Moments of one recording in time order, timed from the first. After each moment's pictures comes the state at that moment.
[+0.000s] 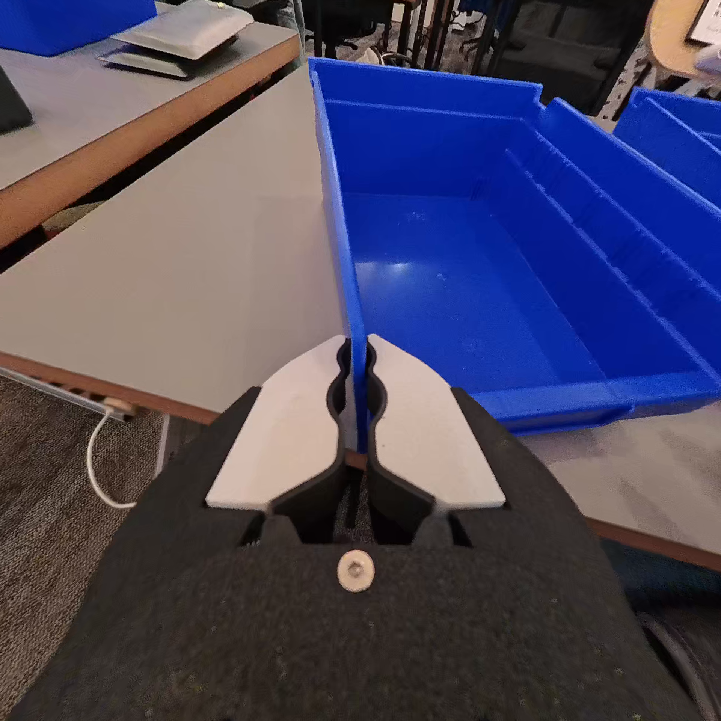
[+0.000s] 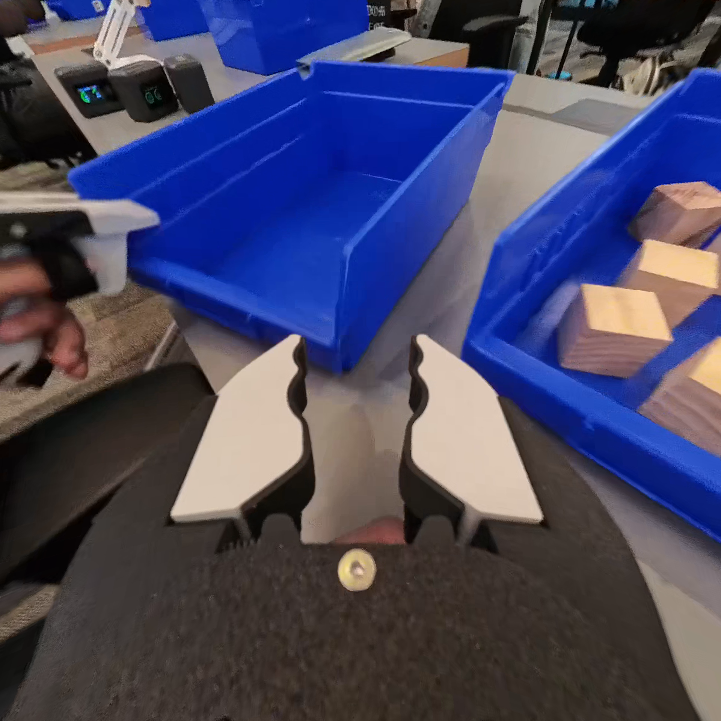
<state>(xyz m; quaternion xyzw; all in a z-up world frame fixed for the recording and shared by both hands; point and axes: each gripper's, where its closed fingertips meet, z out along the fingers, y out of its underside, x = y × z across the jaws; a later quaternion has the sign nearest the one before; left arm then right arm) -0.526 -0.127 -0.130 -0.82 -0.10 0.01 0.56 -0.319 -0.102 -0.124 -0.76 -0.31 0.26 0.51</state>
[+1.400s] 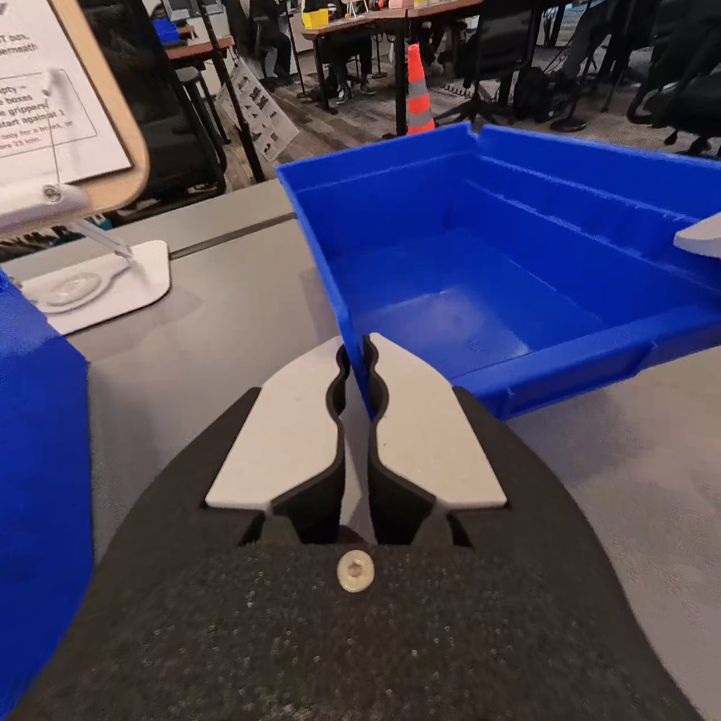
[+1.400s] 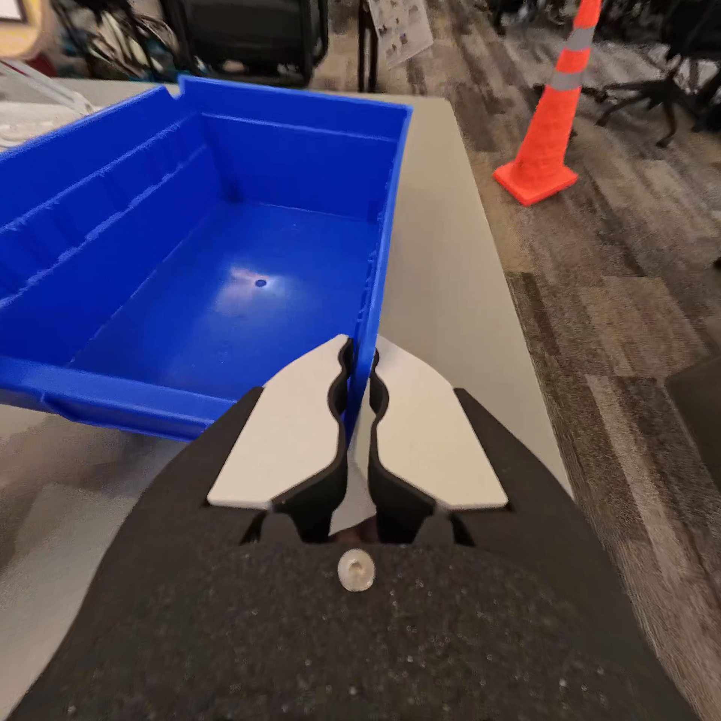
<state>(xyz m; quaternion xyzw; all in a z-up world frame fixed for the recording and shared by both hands) 0.100 0.003 -0.093 -0.77 0.24 -0.10 0.58 0.288 -0.029 -0.099 -0.85 0.02 -0.03 0.53</state>
